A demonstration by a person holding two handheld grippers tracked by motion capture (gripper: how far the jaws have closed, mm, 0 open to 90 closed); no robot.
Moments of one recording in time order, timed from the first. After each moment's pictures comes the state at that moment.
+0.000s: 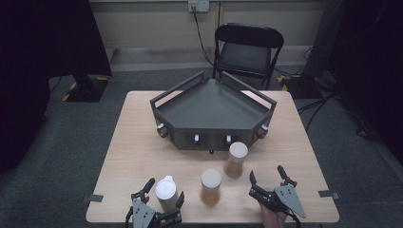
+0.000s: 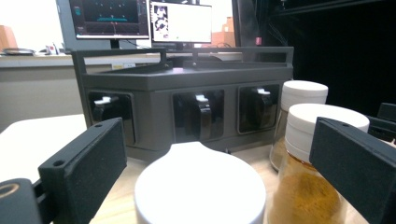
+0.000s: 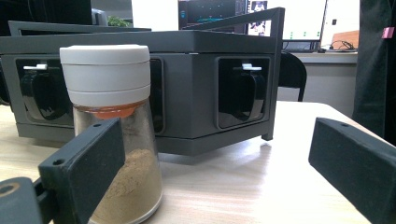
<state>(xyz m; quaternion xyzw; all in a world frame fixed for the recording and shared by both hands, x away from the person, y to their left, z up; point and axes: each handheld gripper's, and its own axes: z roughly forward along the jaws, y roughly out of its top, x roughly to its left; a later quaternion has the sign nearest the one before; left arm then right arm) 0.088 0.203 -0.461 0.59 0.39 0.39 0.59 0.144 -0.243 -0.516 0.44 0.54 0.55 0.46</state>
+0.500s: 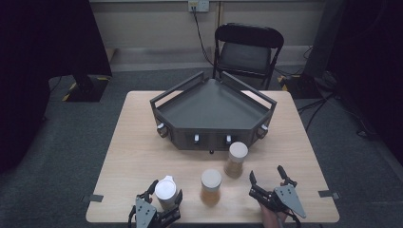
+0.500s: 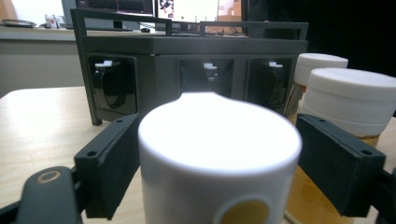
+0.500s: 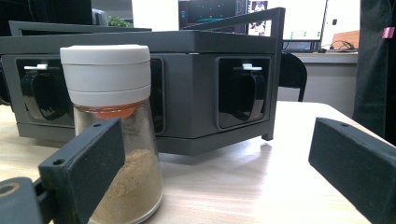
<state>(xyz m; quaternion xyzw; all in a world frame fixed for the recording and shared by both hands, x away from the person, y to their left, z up) 0.094 0.204 -0.476 0.59 0.42 0.36 0.58 0.144 -0.243 -0.516 0.44 0.54 0.55 0.46</state>
